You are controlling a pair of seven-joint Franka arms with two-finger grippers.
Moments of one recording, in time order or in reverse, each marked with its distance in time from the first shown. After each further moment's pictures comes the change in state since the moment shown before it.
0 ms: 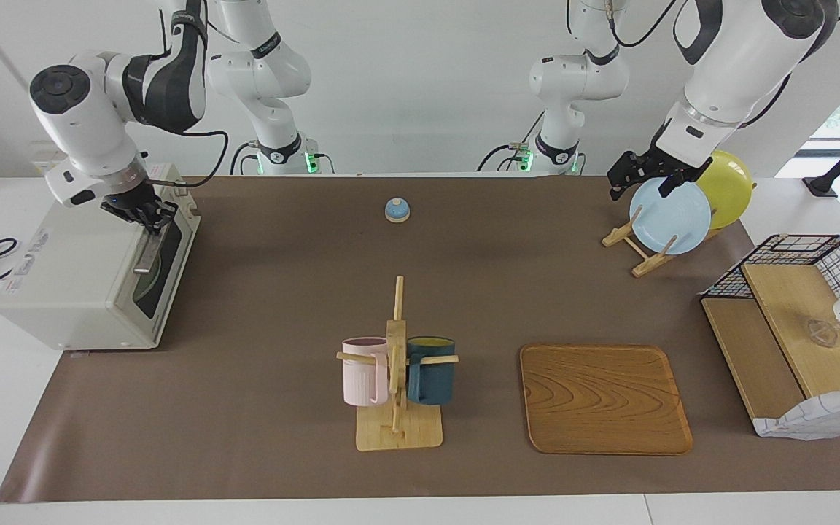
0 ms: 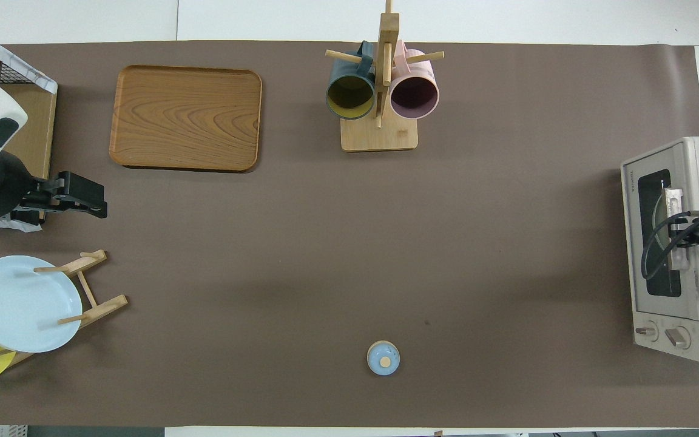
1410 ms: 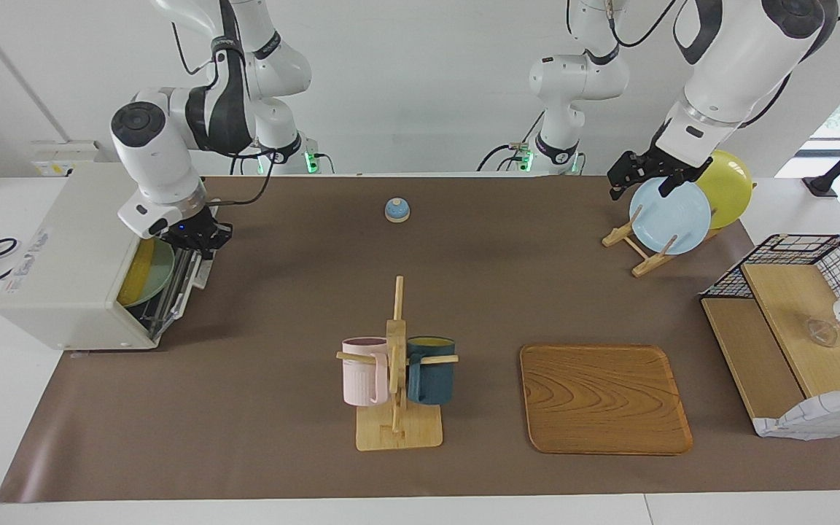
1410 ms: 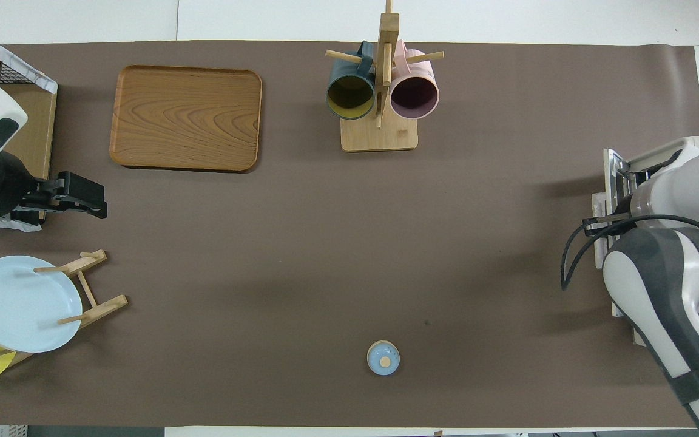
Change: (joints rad) left arm 0.000 0.000 0.000 0.000 0.000 0.000 0.000; right arm 0.132 0.069 0.028 -0.117 0.091 0.228 -0.048
